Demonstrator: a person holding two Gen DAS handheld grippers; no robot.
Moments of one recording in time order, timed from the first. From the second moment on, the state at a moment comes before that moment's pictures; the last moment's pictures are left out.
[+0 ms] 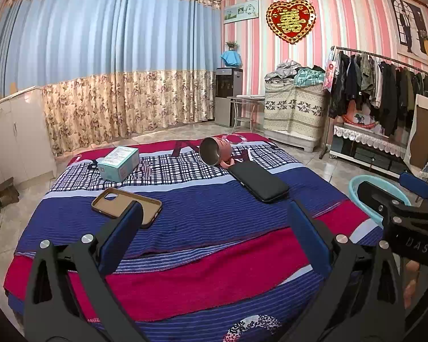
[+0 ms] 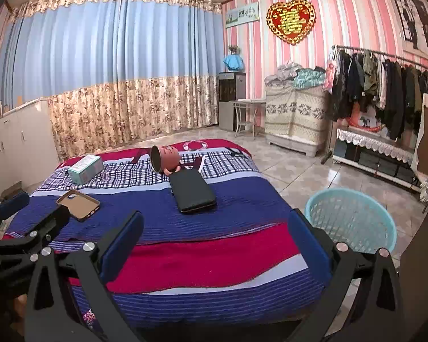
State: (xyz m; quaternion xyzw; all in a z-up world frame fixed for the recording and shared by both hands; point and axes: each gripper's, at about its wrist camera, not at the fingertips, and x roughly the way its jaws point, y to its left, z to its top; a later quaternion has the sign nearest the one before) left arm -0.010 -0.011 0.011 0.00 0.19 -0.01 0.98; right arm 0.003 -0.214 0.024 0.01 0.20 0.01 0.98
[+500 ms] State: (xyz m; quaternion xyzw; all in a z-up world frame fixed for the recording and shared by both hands) left arm -0.009 -0.012 0.011 -0.01 0.19 -0.01 0.98; right arm -0.003 -0.206 0.027 -0.01 0.18 0.01 0.98
